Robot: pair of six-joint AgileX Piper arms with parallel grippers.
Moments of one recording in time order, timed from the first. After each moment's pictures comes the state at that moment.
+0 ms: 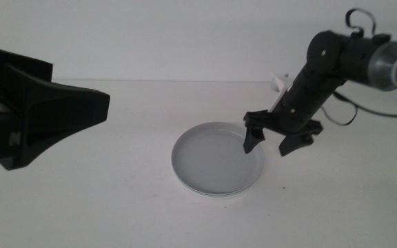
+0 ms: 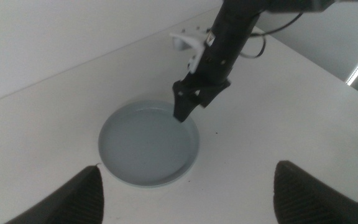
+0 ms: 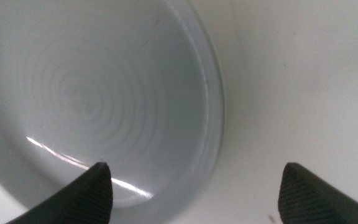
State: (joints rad) left arm -0.37 0.81 -1.11 -0.47 0.96 0.37; right arm 0.34 2.06 -1.60 0.34 1.04 0.06
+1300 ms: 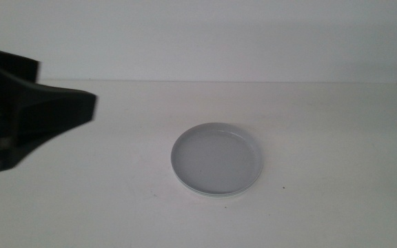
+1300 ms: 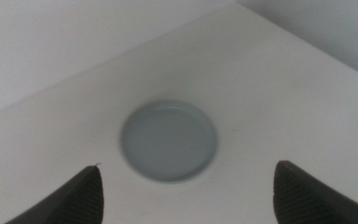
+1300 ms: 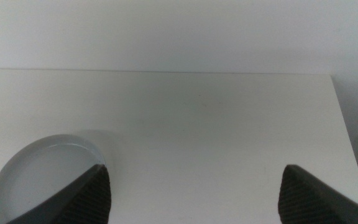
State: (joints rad) left arm -0.36 0.79 -1.11 -0.42 0.96 0.37; right arm 0.20 0.92 -1.08 -0.09 0.79 0.18
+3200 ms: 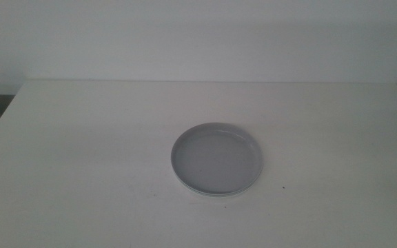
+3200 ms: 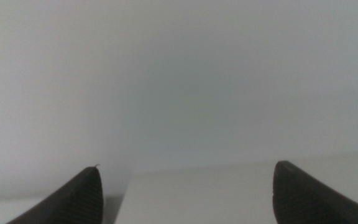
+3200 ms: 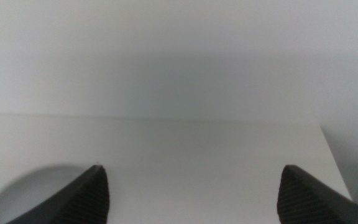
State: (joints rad) left arm 0.03 0.29 -0.51 -0.06 0.34 0.16; right arm 0.18 0.50 -0.62 -0.14 0.45 0.18
